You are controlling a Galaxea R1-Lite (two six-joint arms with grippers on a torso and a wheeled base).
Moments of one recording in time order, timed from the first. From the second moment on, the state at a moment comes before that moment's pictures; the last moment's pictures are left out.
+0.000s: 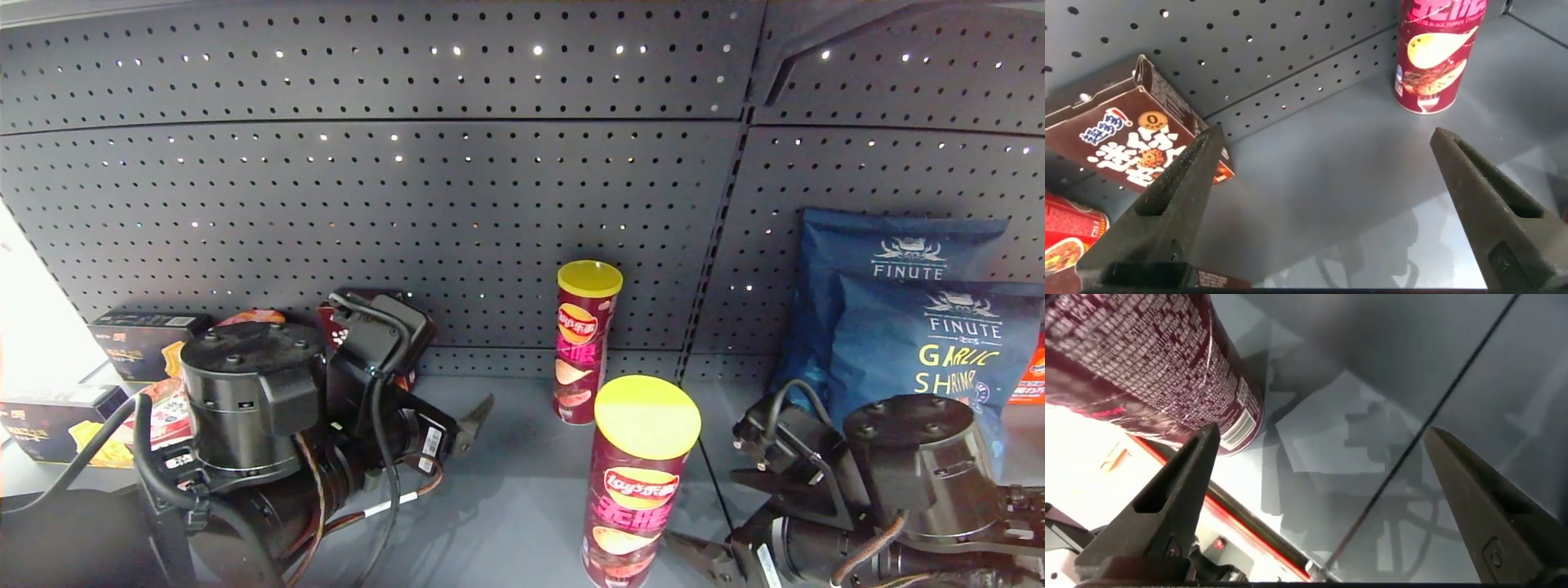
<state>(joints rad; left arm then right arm) -0.64 1.64 -0.56 -0.81 0.30 0.15 0.75 1.52 -0.49 -0.43 -0.13 0.04</state>
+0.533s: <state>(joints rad) -0.64 1.64 -0.56 -0.81 0.30 0.15 0.76 1.58 -0.54 -0.45 -0.13 0.04</state>
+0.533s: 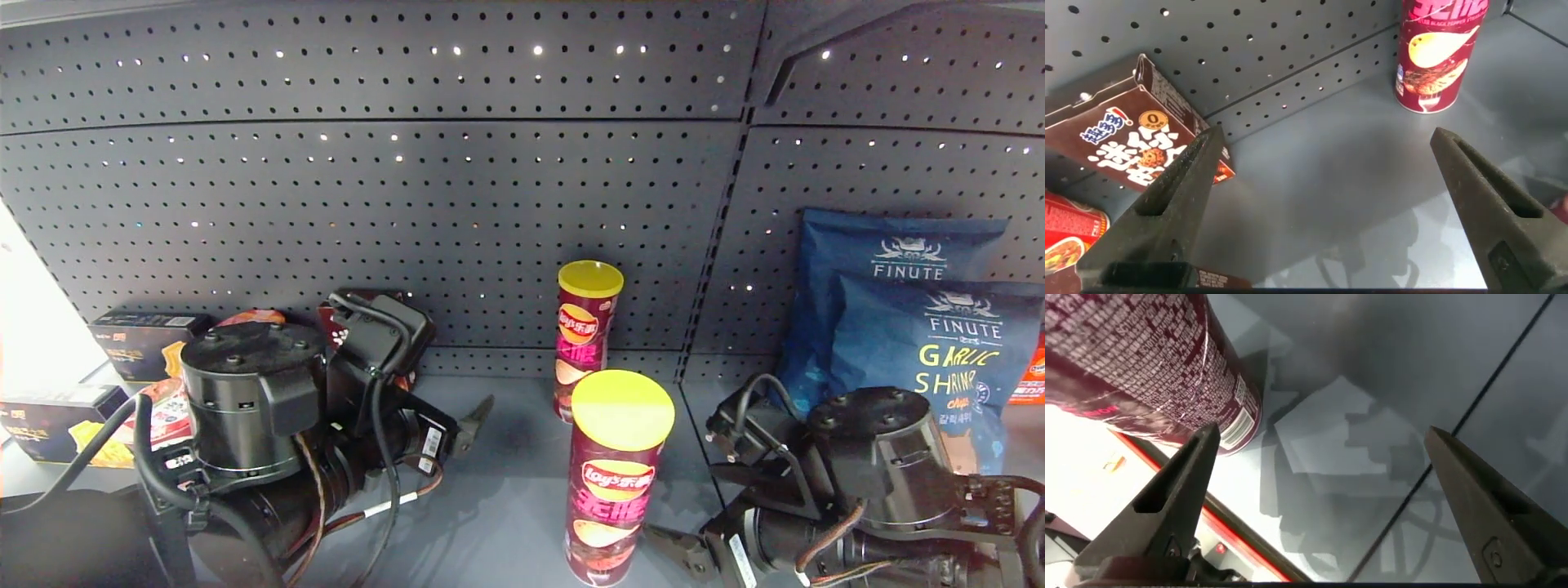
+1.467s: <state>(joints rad) -0.64 1.64 -0.56 -0.81 0.30 0.15 0.78 1.62 -0.55 -0.45 -0.13 0.05</state>
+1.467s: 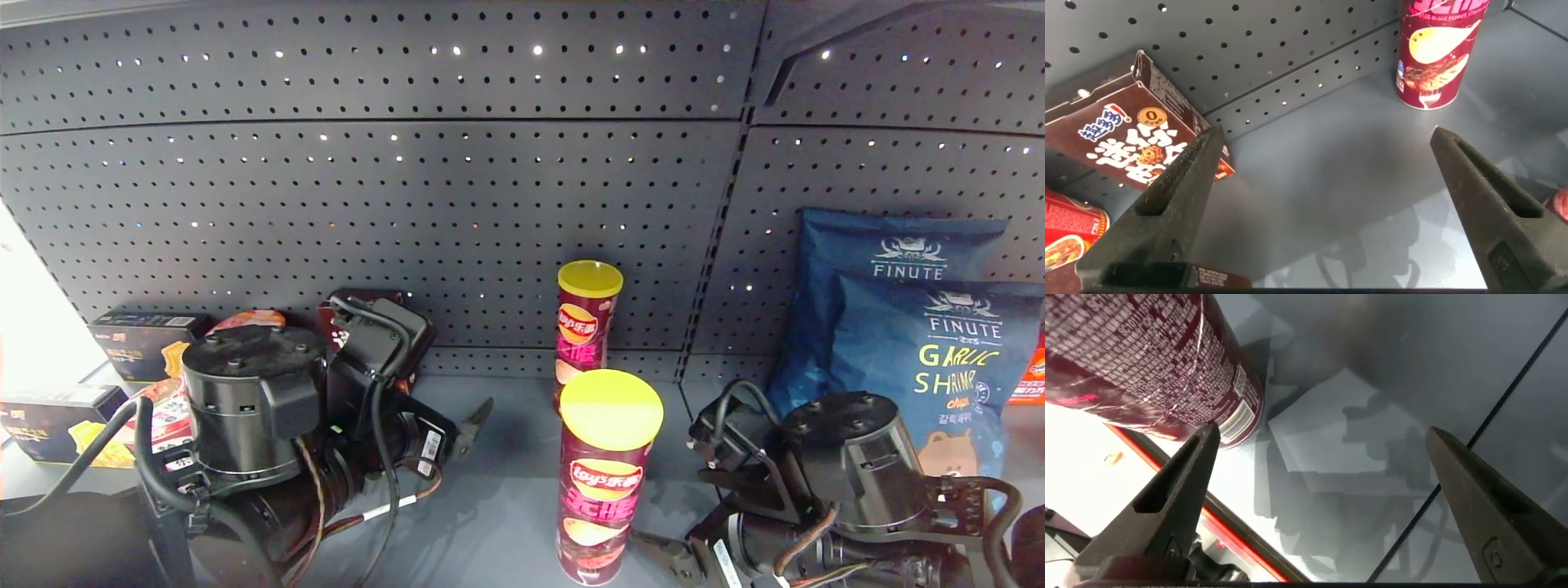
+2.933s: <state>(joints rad) -0.63 1.38 -0.46 -0.84 0.29 0.16 0.57 1.24 -0.43 -0.45 -0.16 0.08</state>
